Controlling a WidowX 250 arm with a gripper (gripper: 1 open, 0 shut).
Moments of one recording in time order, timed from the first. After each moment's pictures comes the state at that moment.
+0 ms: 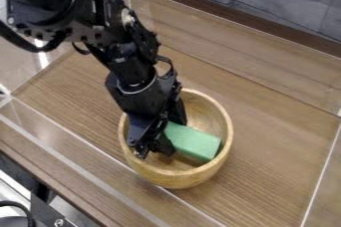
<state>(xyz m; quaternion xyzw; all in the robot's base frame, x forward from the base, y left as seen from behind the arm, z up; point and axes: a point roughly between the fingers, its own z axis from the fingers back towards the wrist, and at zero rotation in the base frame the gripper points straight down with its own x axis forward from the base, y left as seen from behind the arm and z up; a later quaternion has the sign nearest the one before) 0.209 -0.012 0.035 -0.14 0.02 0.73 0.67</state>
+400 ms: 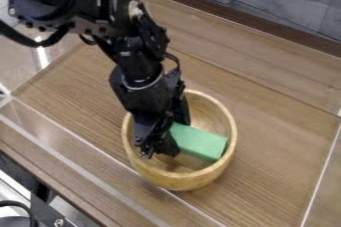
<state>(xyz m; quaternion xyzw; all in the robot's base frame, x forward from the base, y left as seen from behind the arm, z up) 0.212 -0.017 0.042 -0.14 0.01 0.75 0.65</state>
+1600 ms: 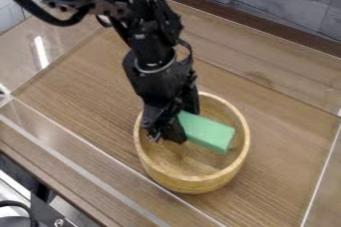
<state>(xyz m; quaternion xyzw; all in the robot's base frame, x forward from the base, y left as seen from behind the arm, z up) 0.230 -0.014 0.047 -0.13 0.02 0.72 0.68</state>
